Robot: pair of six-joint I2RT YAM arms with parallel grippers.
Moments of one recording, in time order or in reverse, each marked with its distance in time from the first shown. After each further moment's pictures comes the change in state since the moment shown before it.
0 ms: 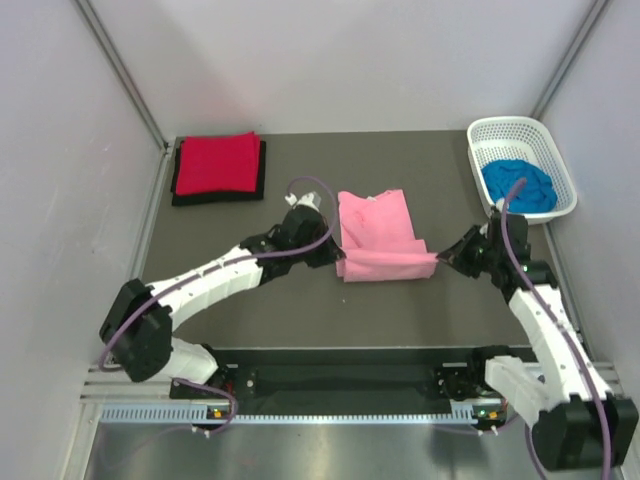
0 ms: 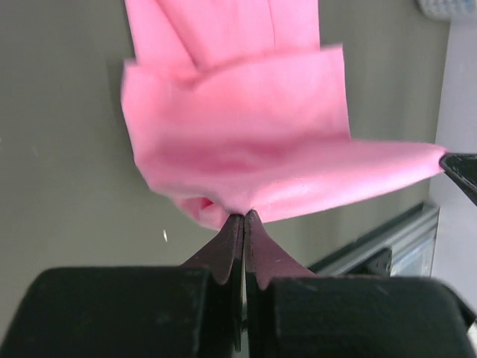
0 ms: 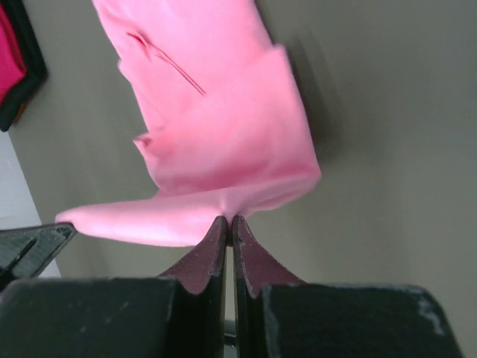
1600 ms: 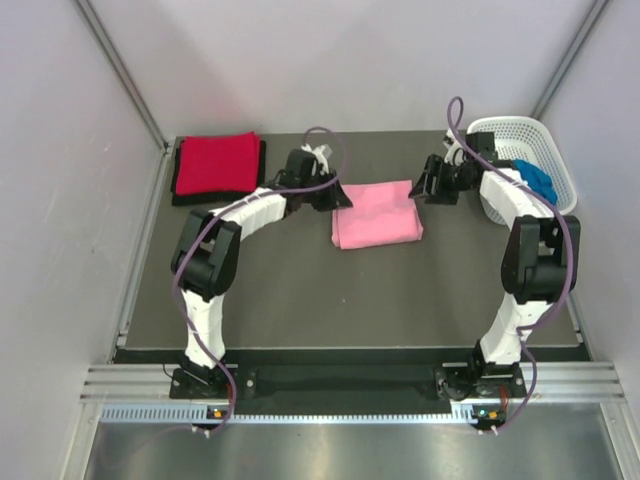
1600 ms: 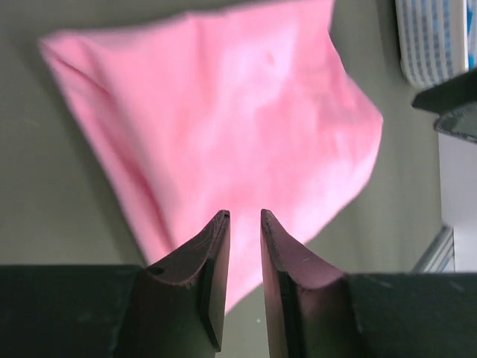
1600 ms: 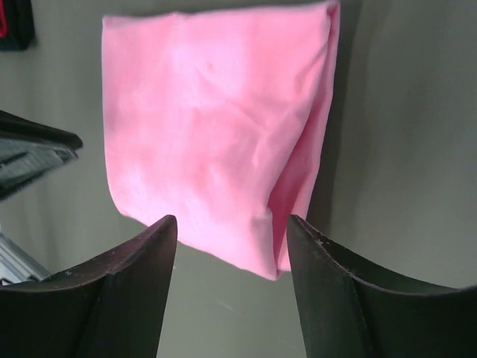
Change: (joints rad) left arm 0.370 0.643 0.544 0.161 0.436 0.329; right arm -0.035 1.018 0.780 0.093 -0.296 -0.460
